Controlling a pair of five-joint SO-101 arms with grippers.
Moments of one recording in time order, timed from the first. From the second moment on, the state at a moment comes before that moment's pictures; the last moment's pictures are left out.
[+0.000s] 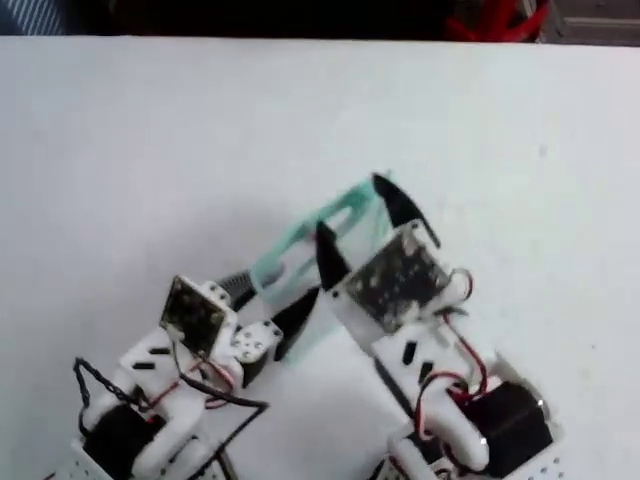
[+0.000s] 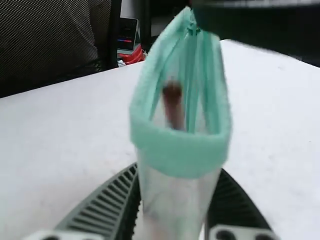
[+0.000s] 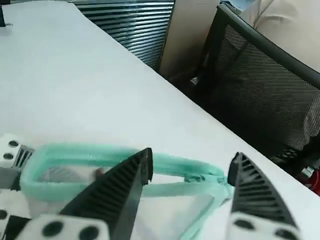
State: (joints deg) left arm 32.0 -104.5 77.8 54.3 3.4; right arm -33.8 -69.0 32.4 61.5 18.9
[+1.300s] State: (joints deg) left arm 37.7 -104.1 77.8 54.4 -12.1; right arm 7.6 -67.7 31.0 78.7 17.8
